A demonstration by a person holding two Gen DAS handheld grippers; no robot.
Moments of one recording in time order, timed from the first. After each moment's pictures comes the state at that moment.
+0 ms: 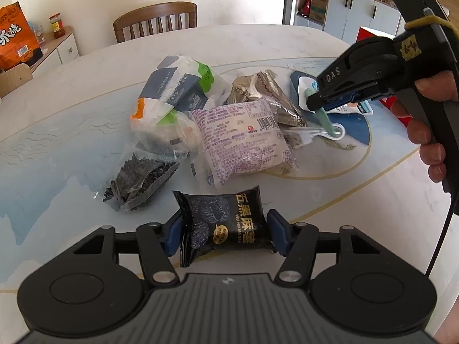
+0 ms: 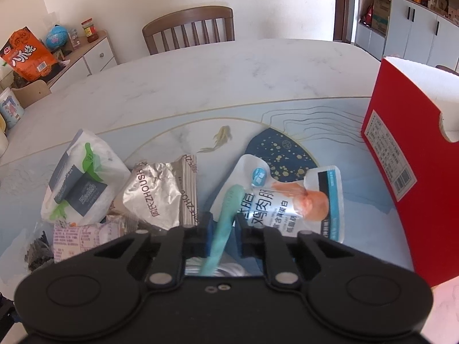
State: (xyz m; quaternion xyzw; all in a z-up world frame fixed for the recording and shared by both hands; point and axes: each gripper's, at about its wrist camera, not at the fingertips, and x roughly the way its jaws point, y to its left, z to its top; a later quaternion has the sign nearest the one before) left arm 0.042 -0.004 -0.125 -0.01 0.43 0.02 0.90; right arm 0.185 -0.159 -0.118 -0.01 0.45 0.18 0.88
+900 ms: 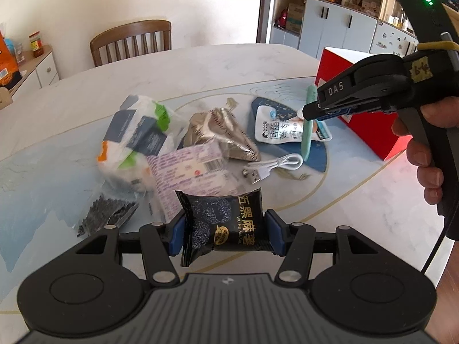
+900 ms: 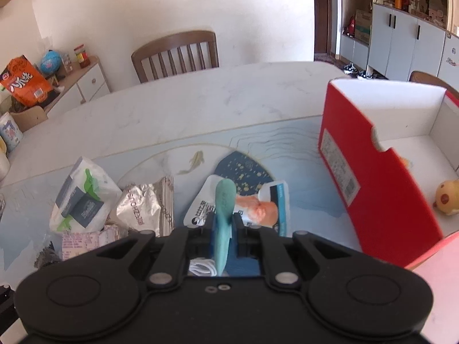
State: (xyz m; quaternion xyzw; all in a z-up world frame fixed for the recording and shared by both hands) left arm 0.047 -0.033 -0.088 -0.01 0.40 -0.03 0.91; right arm 0.167 -0.202 -0.080 0.01 0.41 0.16 0.90
